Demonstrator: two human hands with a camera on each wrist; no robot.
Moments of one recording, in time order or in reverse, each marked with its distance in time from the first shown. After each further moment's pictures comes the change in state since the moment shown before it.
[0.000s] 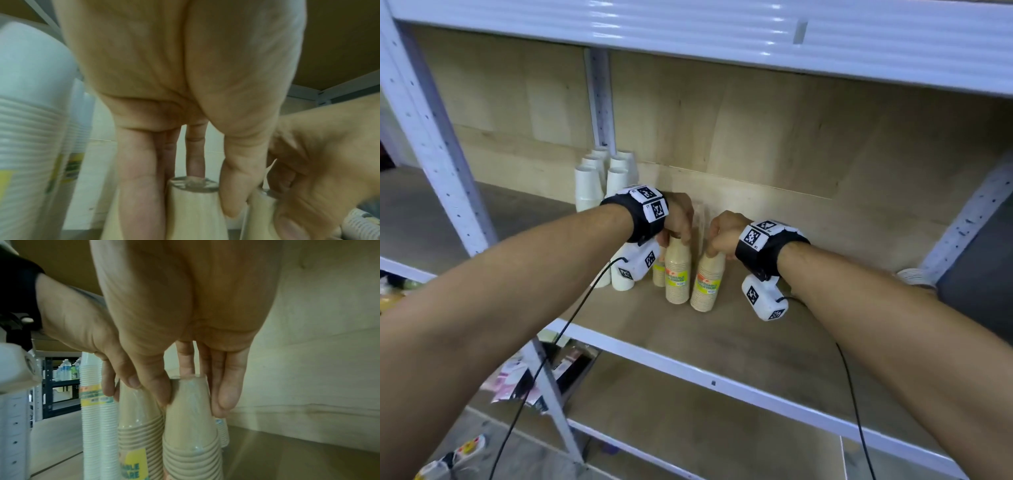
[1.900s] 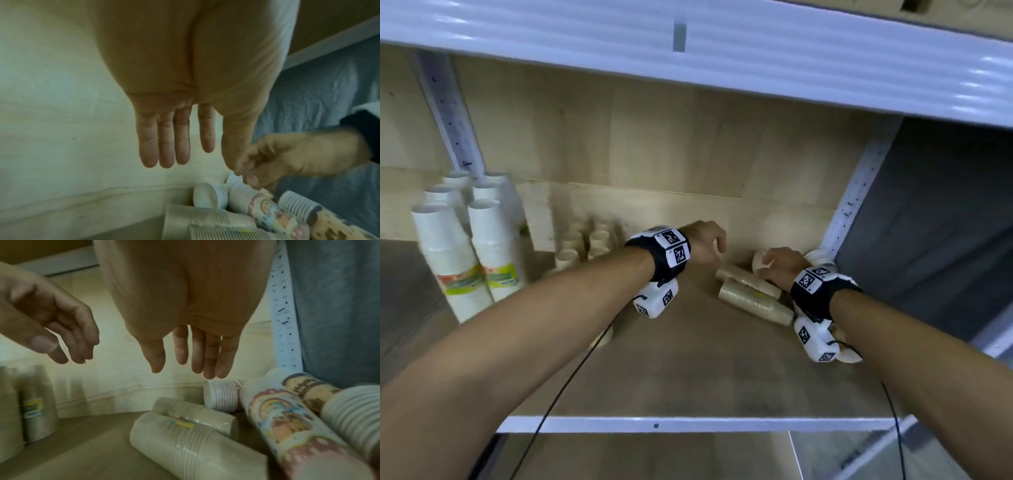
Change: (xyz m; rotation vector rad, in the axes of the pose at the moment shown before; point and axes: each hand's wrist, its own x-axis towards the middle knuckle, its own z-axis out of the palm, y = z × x) left_hand 0.090 0.142 0.061 0.030 0.057 0.588; right_hand -0.050 0.234 -0.028 0.036 0.241 0.456
